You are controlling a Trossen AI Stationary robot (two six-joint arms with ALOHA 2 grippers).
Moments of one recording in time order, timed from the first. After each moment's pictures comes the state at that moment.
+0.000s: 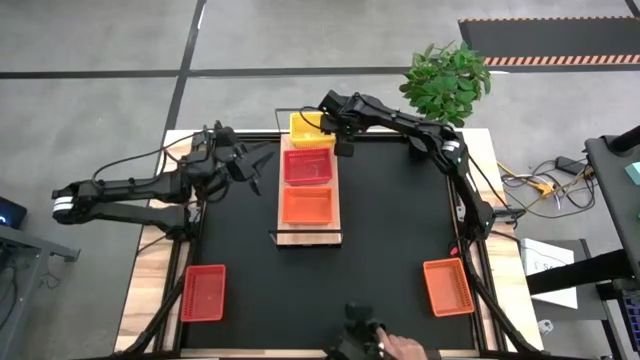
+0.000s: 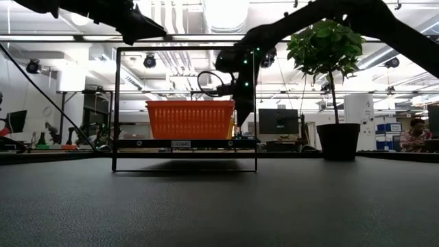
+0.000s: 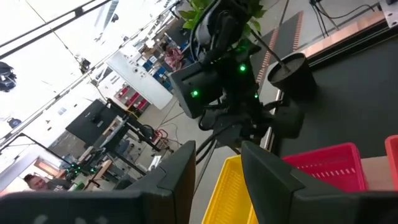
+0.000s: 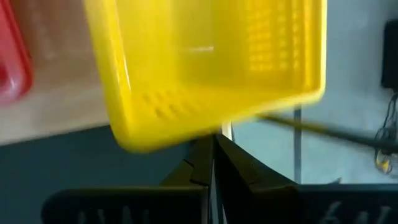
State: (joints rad) left arm 0.19 0.83 0.64 0.19 -0.45 0.74; right arm -0.57 2.23 2.04 -0.96 0.23 -0.57
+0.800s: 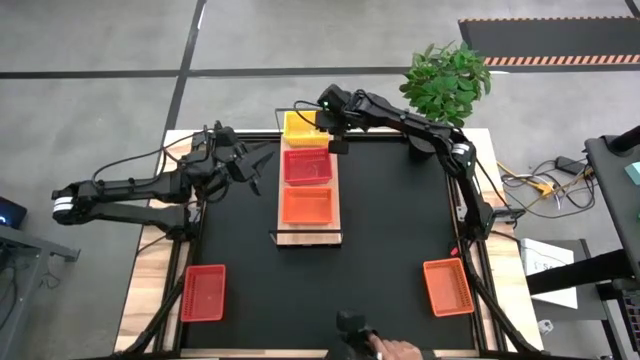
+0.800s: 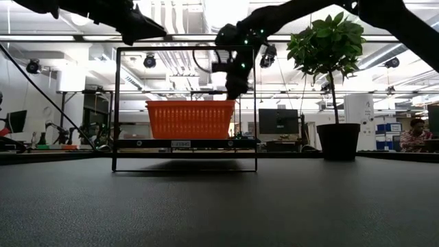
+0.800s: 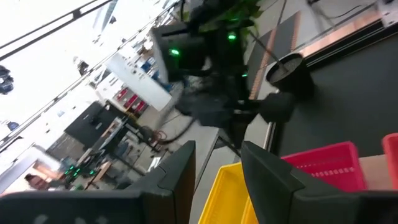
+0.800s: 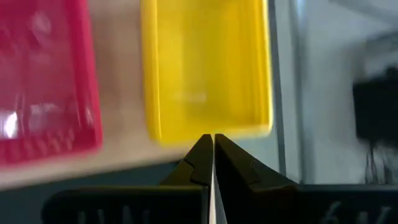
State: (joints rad) left arm 0.20 0.82 0.64 0.19 -0.44 0.75; right arm -0.54 2.14 2.04 -0.86 0.17 -0.64
